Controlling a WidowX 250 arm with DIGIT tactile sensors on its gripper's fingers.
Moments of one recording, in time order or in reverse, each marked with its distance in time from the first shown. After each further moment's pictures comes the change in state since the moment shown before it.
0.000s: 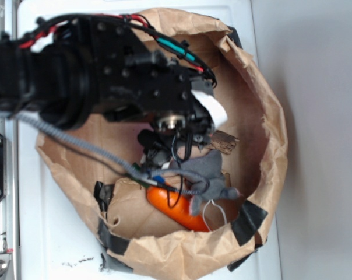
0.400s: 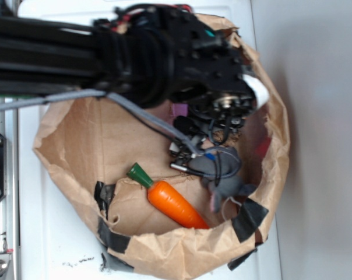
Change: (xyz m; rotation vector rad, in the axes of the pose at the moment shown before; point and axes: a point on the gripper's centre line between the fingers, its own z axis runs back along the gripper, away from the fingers) arm 0.035 0.021 -0.016 -0.010 0.038 0.035
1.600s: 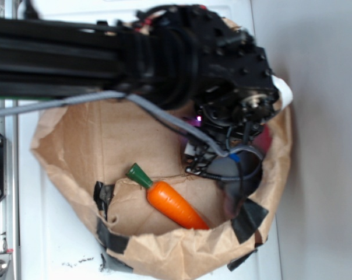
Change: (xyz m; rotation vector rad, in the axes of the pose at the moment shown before) arm 0.001 -0.017 0.028 -0.105 -0.002 0.048
